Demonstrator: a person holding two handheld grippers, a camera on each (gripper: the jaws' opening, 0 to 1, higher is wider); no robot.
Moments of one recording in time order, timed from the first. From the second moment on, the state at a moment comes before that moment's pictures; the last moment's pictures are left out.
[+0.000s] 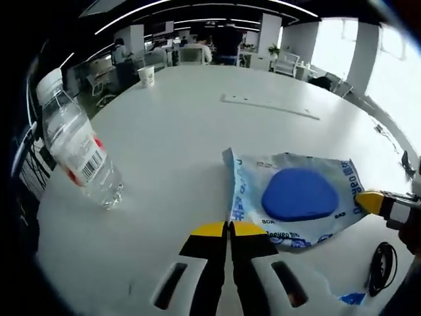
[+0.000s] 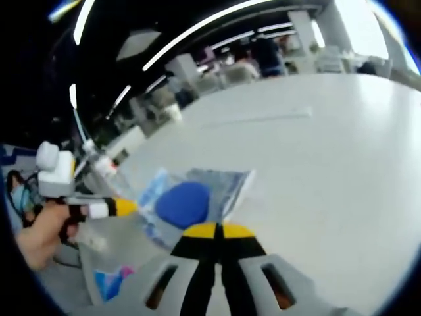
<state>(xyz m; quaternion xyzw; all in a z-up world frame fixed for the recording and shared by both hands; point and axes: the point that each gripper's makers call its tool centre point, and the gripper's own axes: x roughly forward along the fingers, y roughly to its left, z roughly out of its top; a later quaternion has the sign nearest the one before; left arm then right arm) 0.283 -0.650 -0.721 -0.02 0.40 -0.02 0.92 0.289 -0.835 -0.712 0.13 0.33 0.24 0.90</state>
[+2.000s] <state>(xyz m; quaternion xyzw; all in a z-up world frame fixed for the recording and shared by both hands) 0.252 -0.629 -0.576 0.00 0.14 -0.05 0.99 0.266 -0.769 -0.644 0.03 0.15 0.37 0.92</state>
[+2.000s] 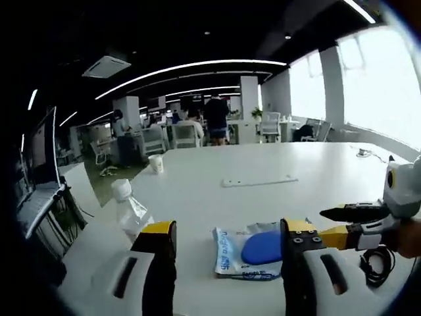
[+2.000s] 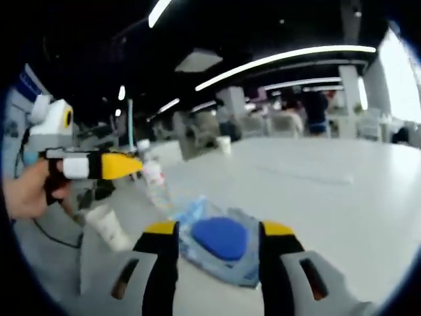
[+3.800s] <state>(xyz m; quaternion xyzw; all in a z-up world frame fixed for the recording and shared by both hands) 0.156 -0.538 -0.682 0.10 0.33 -0.30 0.89 0.171 -0.575 -0.680 -0.11 0.14 0.69 0.70</state>
